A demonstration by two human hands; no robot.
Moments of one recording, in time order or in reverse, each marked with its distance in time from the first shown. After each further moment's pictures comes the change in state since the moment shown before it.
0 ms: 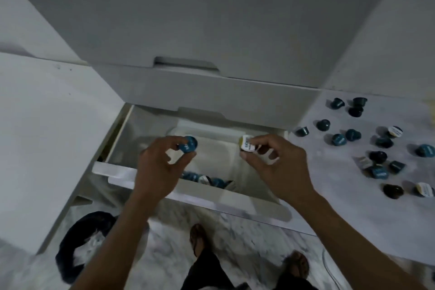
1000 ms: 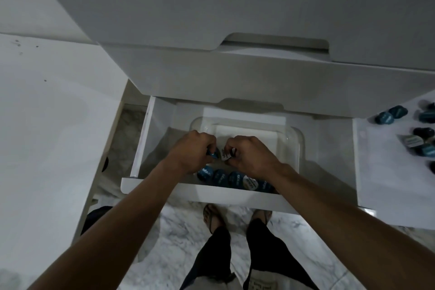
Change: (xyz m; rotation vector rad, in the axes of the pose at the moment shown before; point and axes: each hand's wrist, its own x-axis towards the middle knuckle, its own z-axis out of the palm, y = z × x) left_hand 0.106 -0.133 0.038 0.296 -0.814 0.217; right_hand 0.047 0.027 0.191 -0.356 -0.684 0.207
